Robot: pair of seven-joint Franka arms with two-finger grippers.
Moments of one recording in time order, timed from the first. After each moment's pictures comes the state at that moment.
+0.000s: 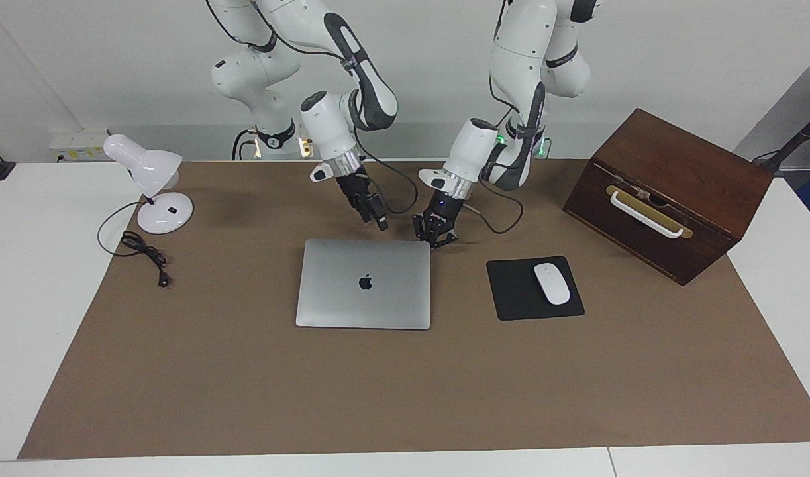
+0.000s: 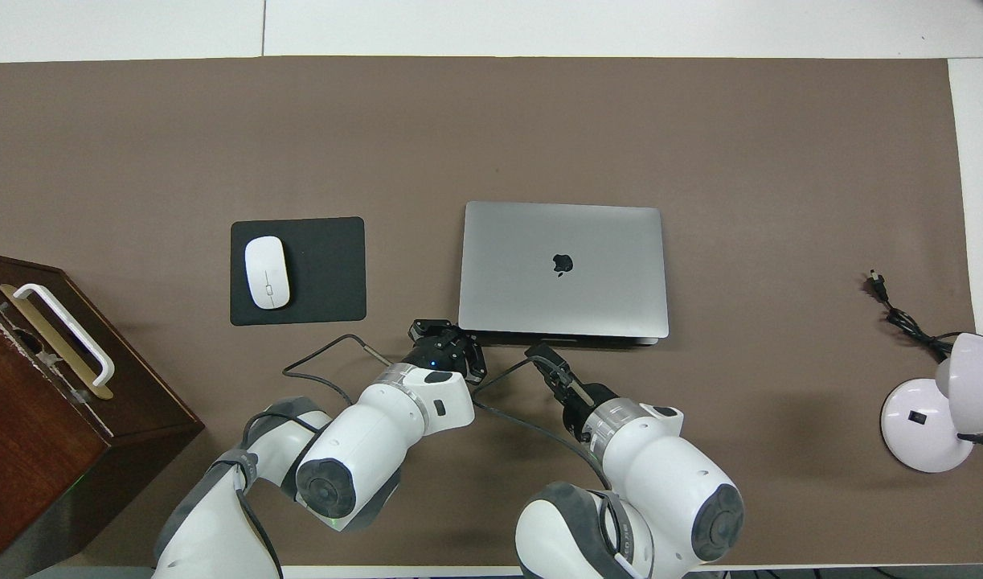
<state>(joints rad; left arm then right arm) -0.66 0.26 -0.05 -2.52 0.00 3.49 0.01 0.66 0.03 0.16 -2.54 1.25 3.18 0.49</state>
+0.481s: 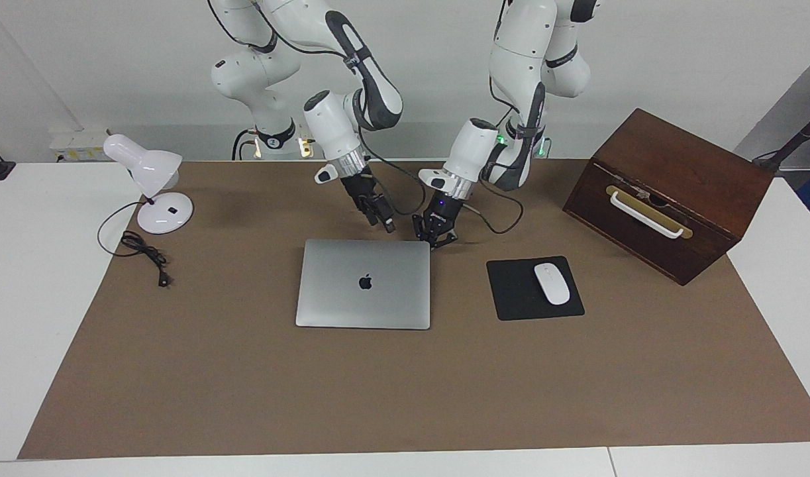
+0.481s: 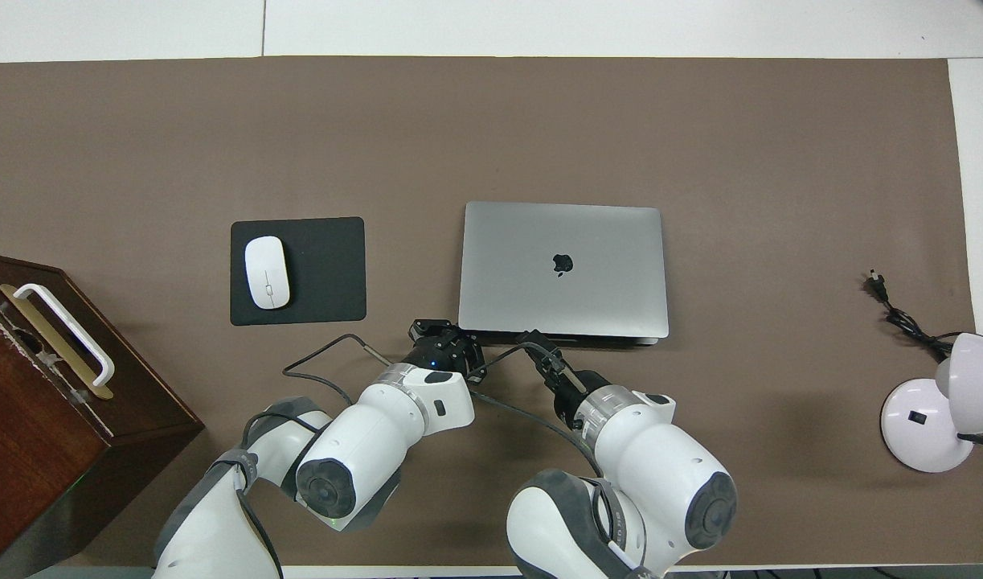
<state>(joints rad) -0.66 0.26 -0.05 -2.52 0.00 3.49 0.01 0.65 0.06 0.15 -2.47 1.25 3.18 0.49</state>
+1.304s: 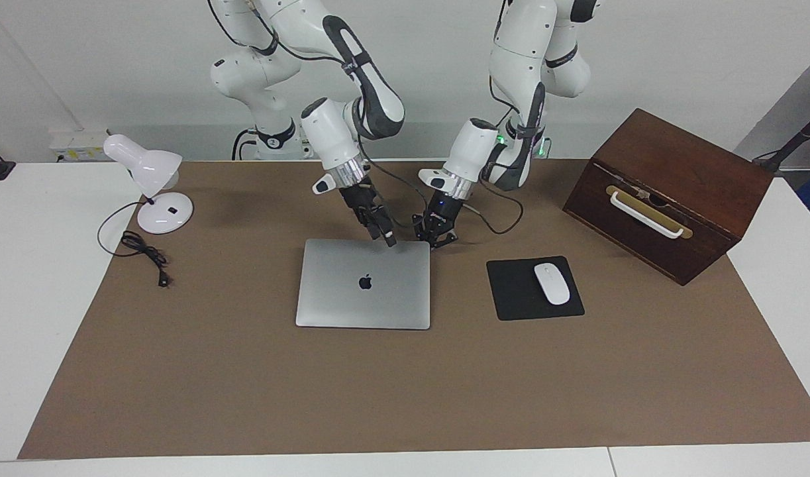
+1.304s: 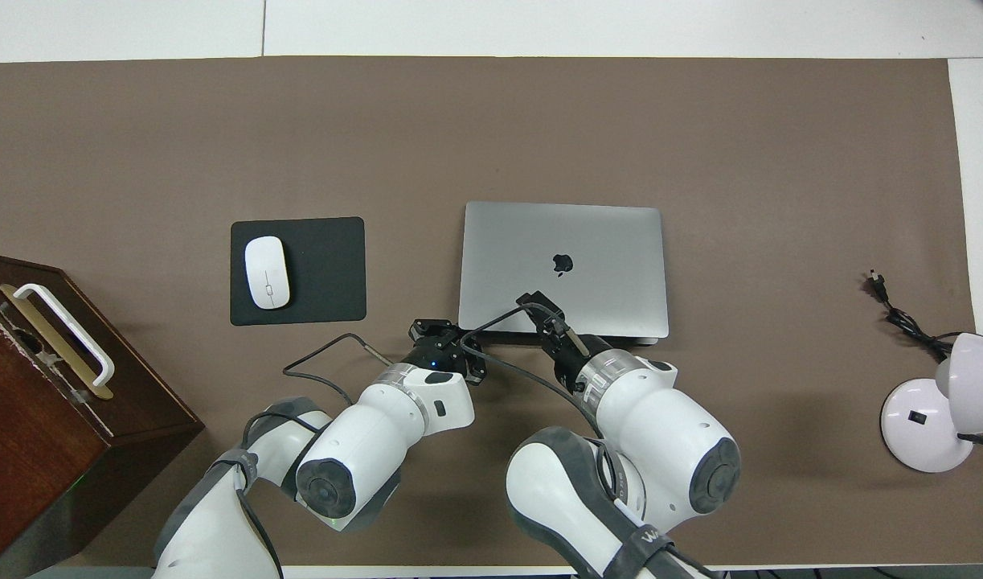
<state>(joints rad) -0.66 0.26 -0.05 -2.52 0.00 3.50 0.02 0.57 0.12 0.15 -2.35 1.25 3.18 0.43</state>
